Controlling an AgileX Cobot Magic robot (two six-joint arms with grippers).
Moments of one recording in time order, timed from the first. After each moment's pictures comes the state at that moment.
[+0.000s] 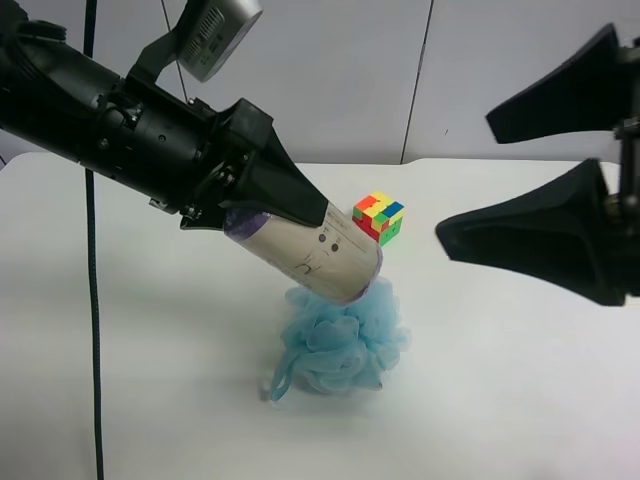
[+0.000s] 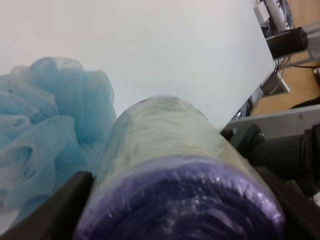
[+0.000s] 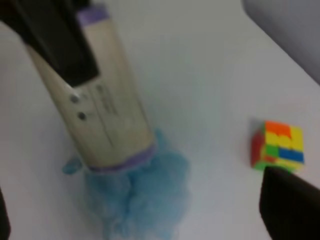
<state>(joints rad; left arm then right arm) -0.55 1.41 -0.95 -1.01 0.73 0.50 0.71 0.87 -0.86 0.32 0.71 -0.61</state>
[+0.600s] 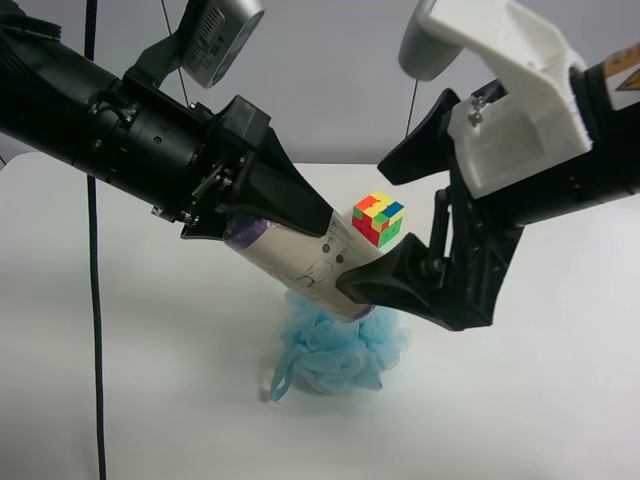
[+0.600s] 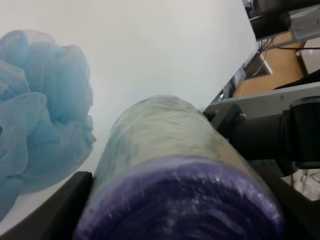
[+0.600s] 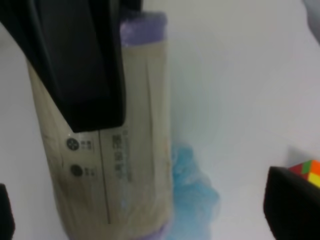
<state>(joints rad) -0.55 1.41 -0.95 -1.04 0.79 0.50 0.80 1.12 -0.86 0.30 0.59 -0.68</state>
